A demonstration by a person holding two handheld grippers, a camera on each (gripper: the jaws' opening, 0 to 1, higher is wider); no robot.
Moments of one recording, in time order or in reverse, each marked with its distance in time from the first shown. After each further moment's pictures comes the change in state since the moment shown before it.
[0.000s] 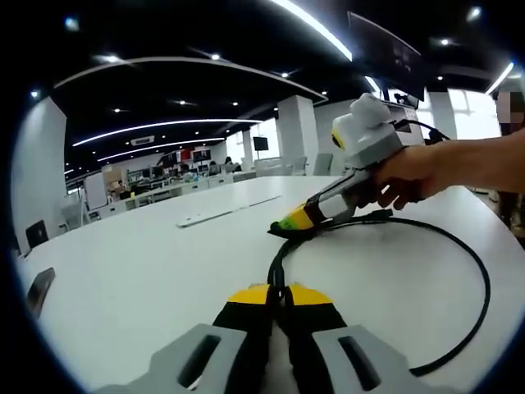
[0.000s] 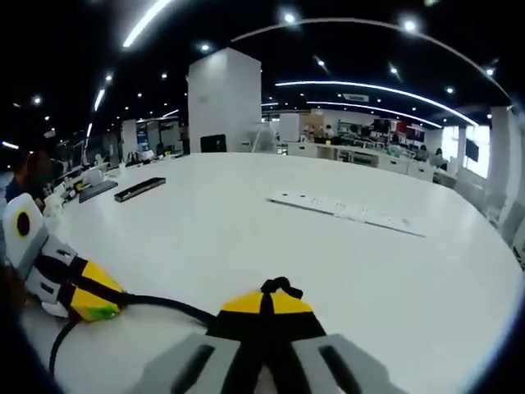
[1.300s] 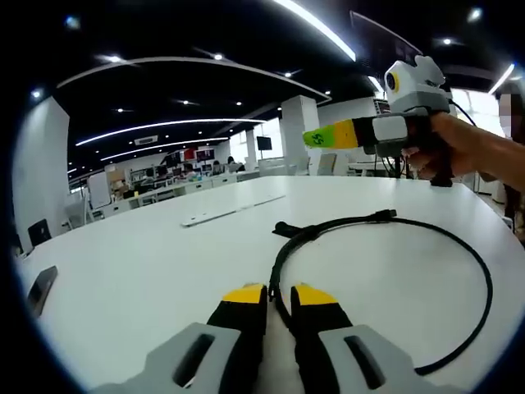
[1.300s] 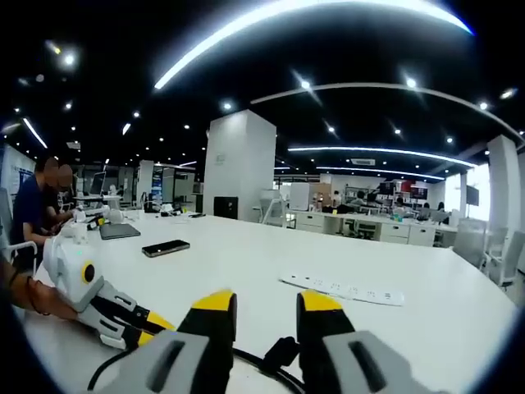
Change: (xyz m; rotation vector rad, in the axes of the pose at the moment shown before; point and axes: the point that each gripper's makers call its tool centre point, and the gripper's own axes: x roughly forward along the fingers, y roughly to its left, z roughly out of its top) left arm 0.001 0.003 -0.001 0.000 -0.001 0.013; right arm -0.085 0.022 0.080 -0.069 -0.345 0.023
